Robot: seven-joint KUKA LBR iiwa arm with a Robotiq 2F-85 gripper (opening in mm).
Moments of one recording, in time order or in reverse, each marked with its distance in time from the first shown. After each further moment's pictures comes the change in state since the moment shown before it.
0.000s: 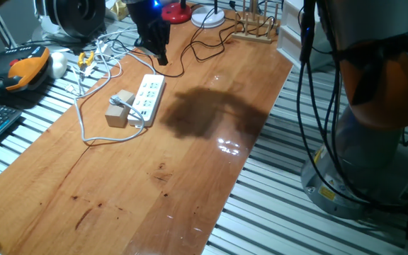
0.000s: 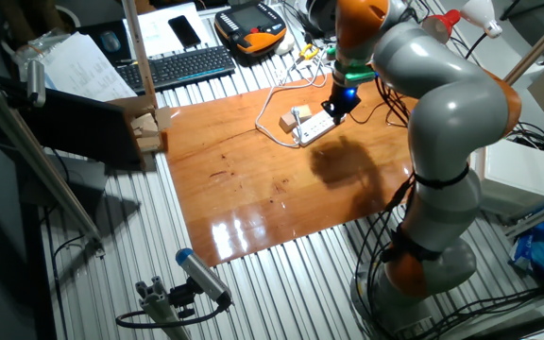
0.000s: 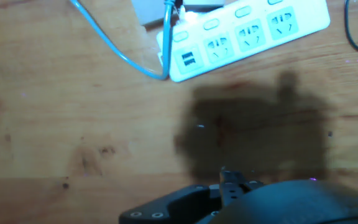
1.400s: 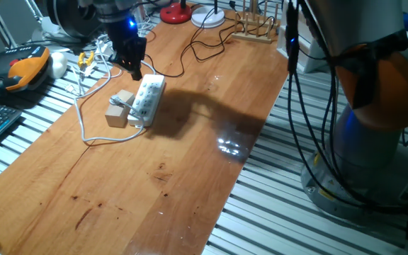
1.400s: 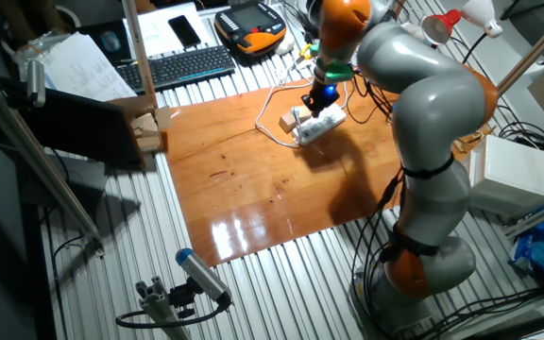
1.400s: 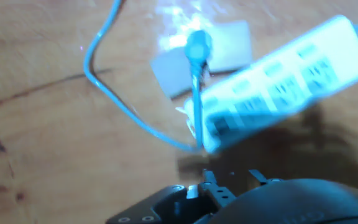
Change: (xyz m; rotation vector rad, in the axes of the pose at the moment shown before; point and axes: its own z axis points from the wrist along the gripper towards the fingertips) arm -0.073 0.038 0.030 -0.037 -0.033 -0.044
